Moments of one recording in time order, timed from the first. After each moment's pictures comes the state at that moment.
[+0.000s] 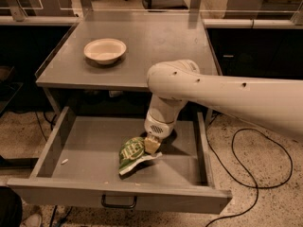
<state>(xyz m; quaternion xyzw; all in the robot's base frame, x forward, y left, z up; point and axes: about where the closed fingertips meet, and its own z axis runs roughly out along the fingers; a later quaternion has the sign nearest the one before) 0.497 -0.009 0.677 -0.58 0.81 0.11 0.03</state>
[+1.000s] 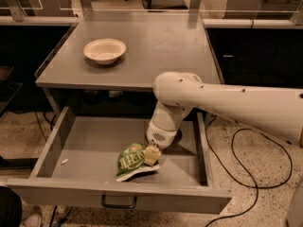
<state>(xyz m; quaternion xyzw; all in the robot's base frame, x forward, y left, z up) 0.474 -0.004 0.648 -0.57 0.80 0.18 0.00</state>
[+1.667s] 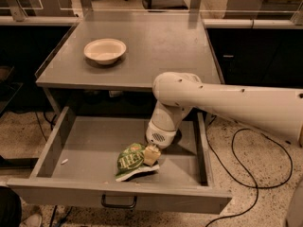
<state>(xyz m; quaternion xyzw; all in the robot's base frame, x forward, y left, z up) 0.473 -0.003 0.647 -0.57 0.80 0.18 0.00</state>
